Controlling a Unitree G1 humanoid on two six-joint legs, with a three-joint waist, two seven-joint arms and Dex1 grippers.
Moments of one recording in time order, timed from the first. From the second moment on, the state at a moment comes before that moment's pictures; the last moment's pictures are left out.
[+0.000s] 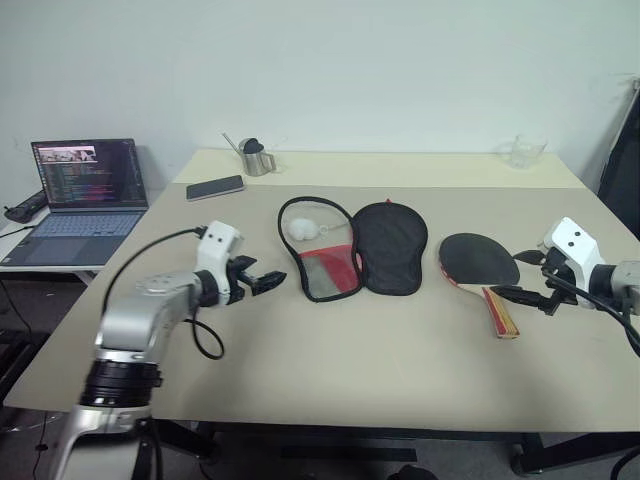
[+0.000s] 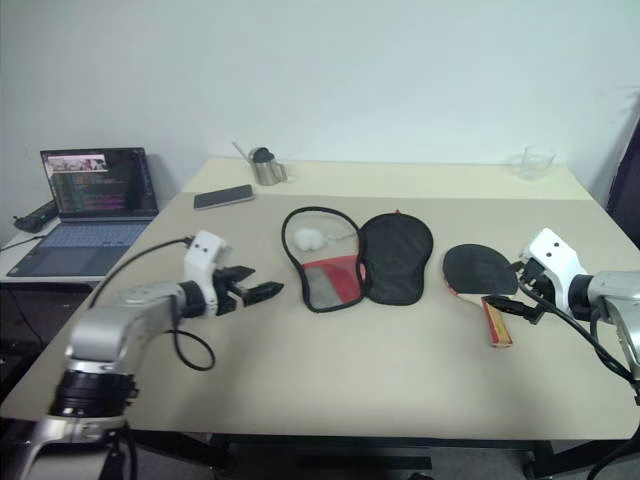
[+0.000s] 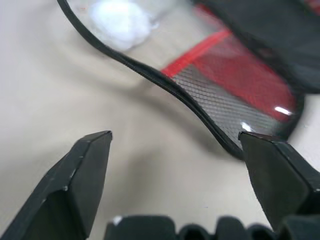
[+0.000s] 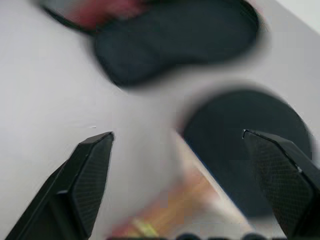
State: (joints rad) left arm -0.56 0.70 0.09 0.00 -0.44 0.82 -0.77; right arm -0.41 -0.99 -0.13 -0.03 0.23 0.68 0.93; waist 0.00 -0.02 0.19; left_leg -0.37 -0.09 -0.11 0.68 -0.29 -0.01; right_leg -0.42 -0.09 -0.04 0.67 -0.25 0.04
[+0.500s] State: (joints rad) left arm -0.65 0.68 -0.03 -0.03 -0.50 0.69 -1.05; right arm -0.41 -0.49 -0.26 -0.29 0.17 1.33 0.31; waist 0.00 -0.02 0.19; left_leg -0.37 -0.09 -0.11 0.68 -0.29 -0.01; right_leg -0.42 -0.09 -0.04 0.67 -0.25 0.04
